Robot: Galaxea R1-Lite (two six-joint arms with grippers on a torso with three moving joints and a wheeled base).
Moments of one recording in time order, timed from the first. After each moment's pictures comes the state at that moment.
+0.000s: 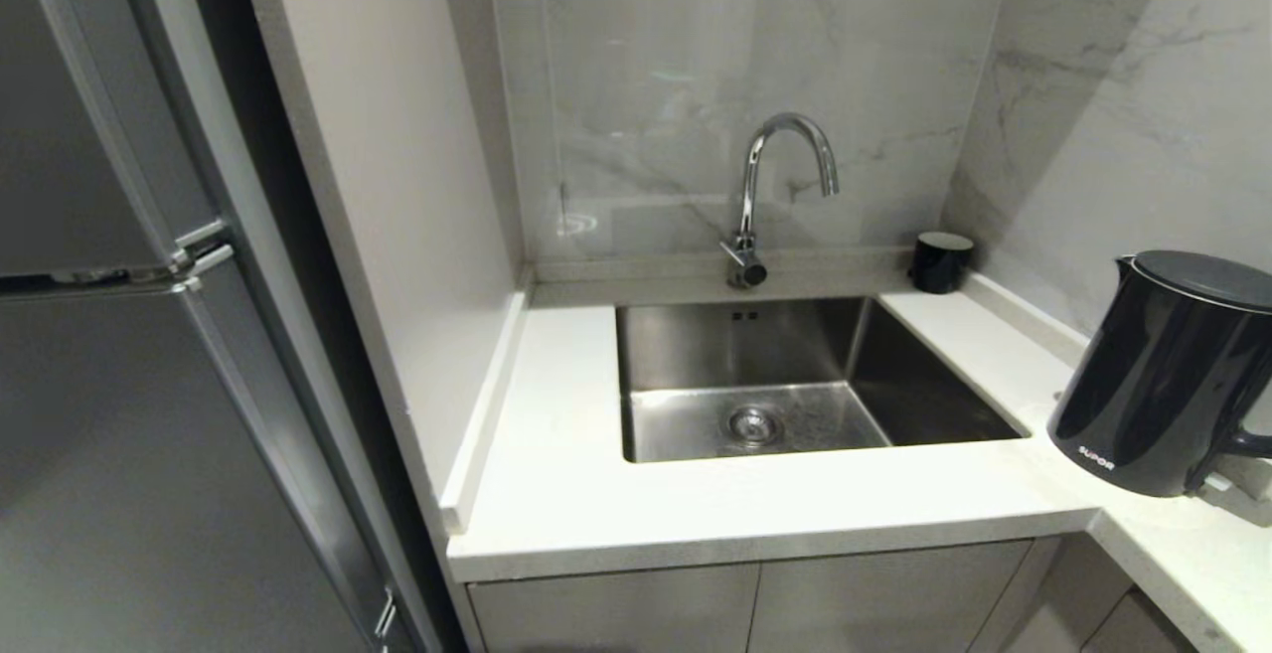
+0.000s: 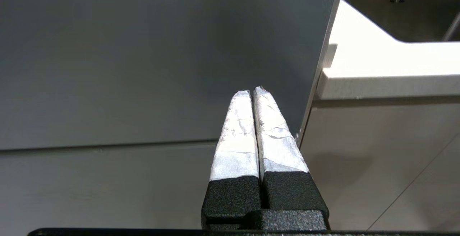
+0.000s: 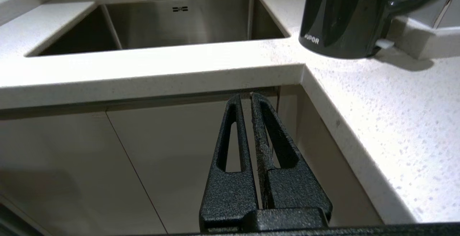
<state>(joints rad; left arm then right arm) 0.00 0.00 -0.03 0.05 0.01 0.01 0.00 0.00 0.00 0.00 0.00 0.00</state>
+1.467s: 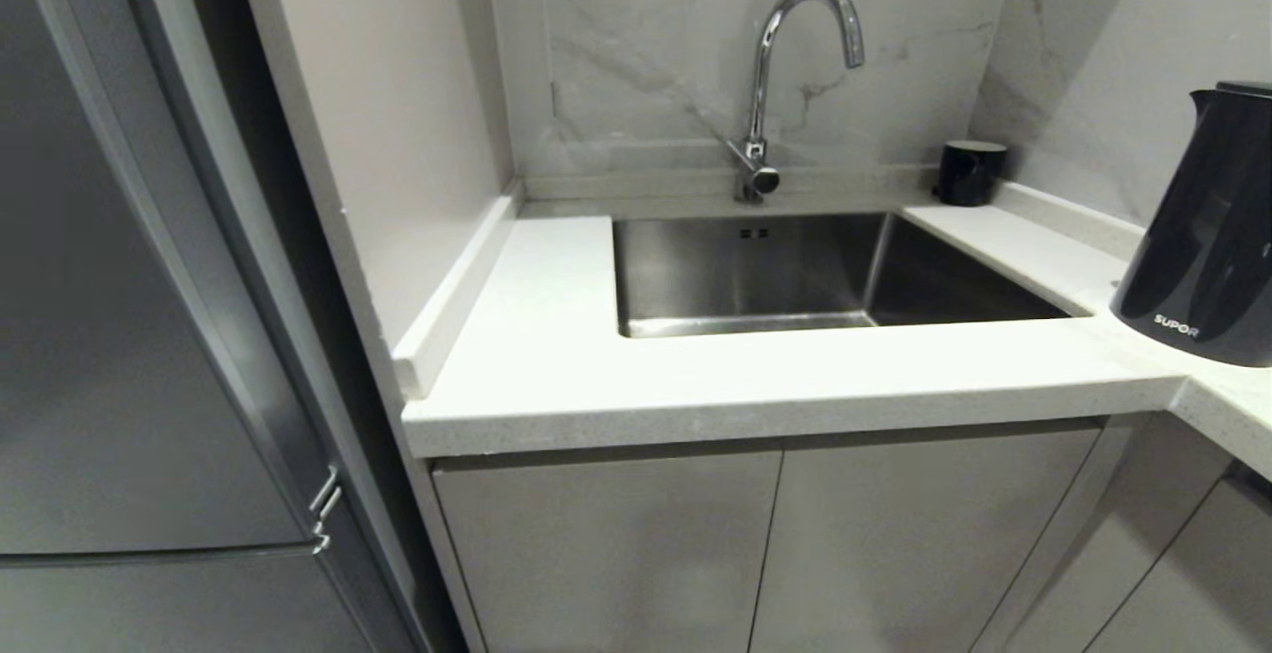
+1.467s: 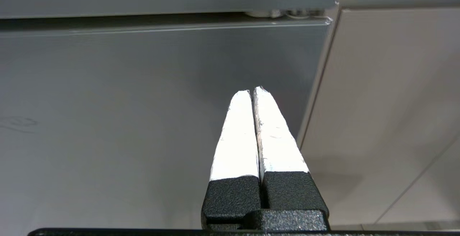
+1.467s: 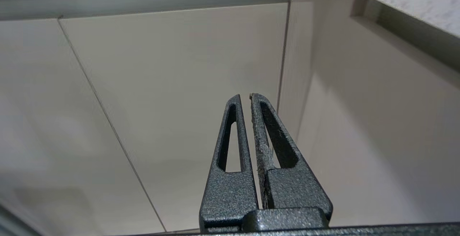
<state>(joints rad) 0.00 0.00 -0.03 0.05 0.01 0.01 0.00 0.00 0.00 0.00 0.00 -0.01</state>
